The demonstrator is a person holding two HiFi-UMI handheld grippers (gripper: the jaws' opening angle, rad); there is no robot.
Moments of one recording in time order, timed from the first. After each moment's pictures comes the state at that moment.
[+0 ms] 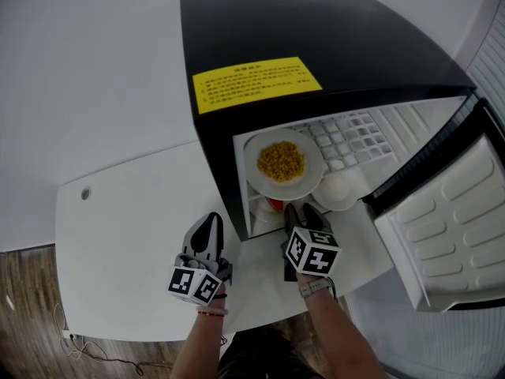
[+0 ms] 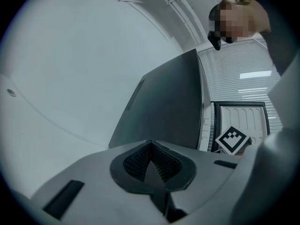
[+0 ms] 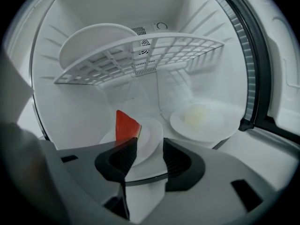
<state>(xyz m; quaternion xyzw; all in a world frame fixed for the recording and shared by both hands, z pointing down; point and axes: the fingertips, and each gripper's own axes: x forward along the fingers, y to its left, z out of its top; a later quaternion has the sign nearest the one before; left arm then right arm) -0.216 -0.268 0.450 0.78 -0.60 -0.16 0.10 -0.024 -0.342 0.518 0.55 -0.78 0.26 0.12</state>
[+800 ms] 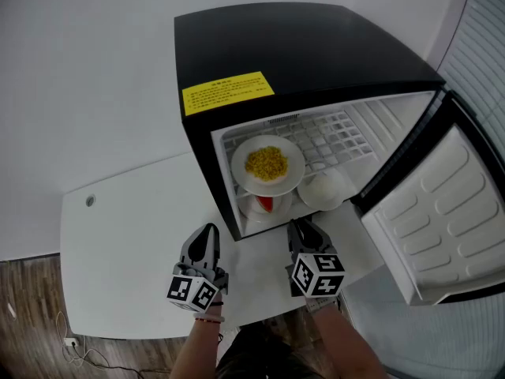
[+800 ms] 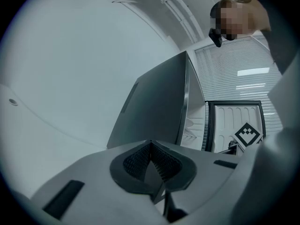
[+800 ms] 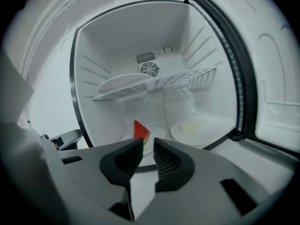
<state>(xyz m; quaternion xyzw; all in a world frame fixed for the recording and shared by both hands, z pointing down) -0.199 -0.237 0.433 0.78 -0.60 -0.14 0.10 0.000 -0.289 0.477 0.51 -0.83 0.20 0.07</state>
